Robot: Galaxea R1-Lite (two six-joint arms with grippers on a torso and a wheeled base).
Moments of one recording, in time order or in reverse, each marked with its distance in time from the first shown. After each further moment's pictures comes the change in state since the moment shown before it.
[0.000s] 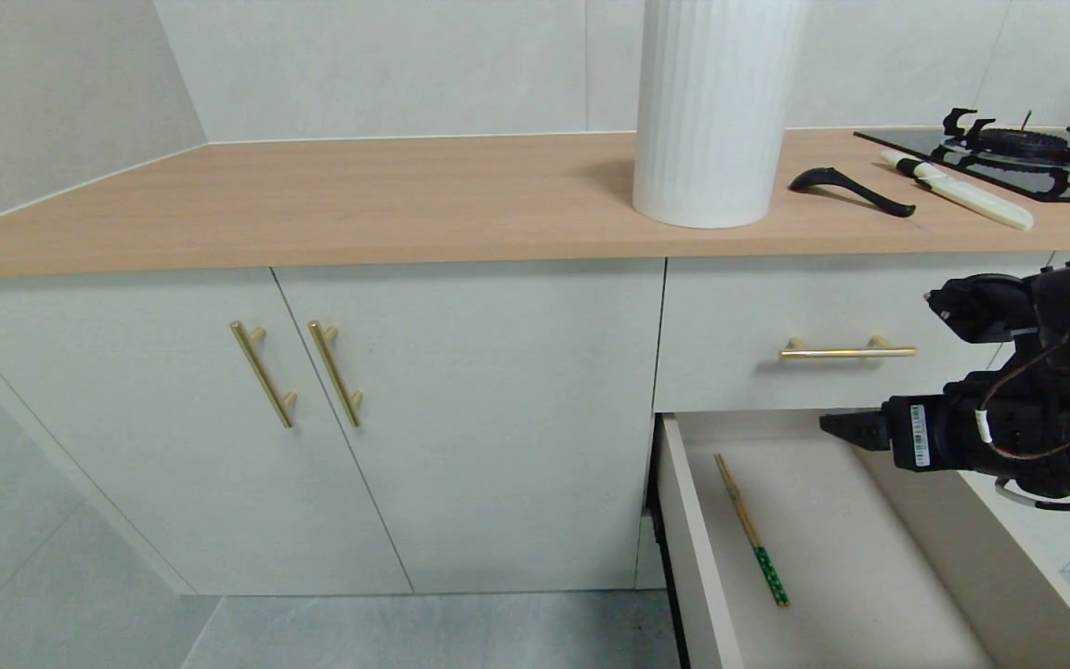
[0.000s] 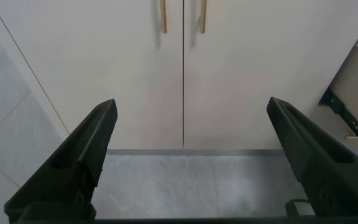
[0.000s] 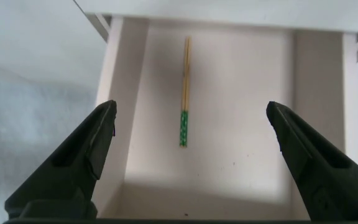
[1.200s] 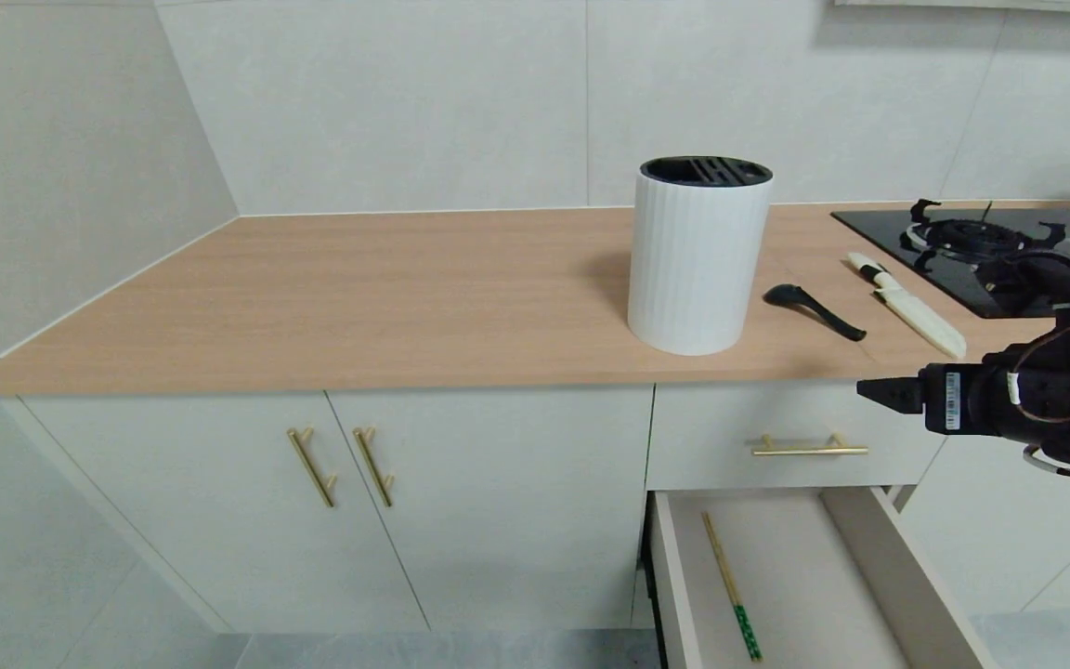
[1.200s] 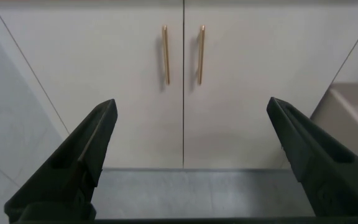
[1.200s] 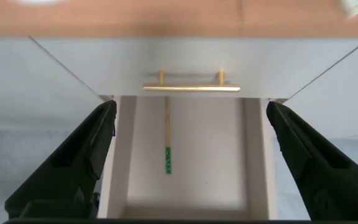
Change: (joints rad) left arm 0.000 0.000 0.000 0.000 0.000 0.000; right arm -0.140 0.012 0.002 -0.094 0.016 -0.049
